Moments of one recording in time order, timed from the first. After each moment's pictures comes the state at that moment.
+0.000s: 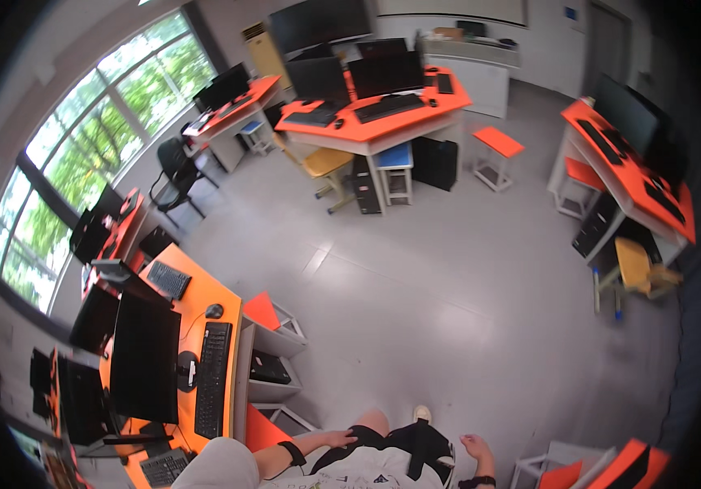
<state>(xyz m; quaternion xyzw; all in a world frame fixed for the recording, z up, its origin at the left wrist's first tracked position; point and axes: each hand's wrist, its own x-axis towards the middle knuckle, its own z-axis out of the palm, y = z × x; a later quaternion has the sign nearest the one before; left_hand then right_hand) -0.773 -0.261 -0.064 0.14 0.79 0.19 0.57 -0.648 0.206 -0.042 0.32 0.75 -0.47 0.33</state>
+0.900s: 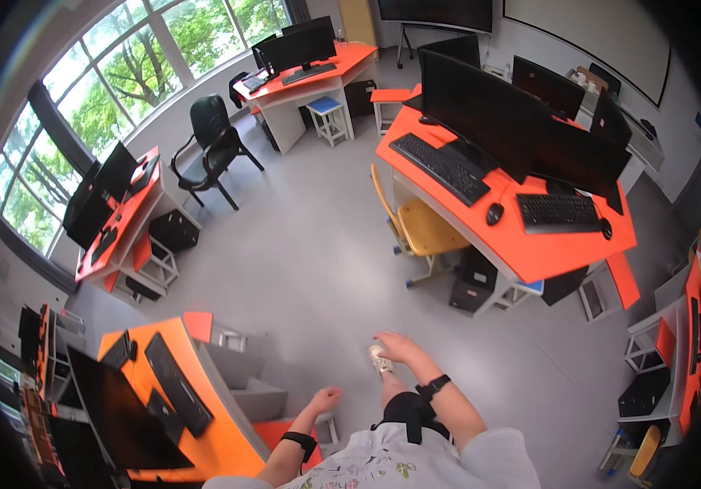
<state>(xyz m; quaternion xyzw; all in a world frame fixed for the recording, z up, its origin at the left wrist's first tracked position) -1.602 -0.560 -0.033 -0.20 0.84 0.46 0.22 -1.810 -0.311 0.089 -0.34 0.85 -0.31 0.25</state>
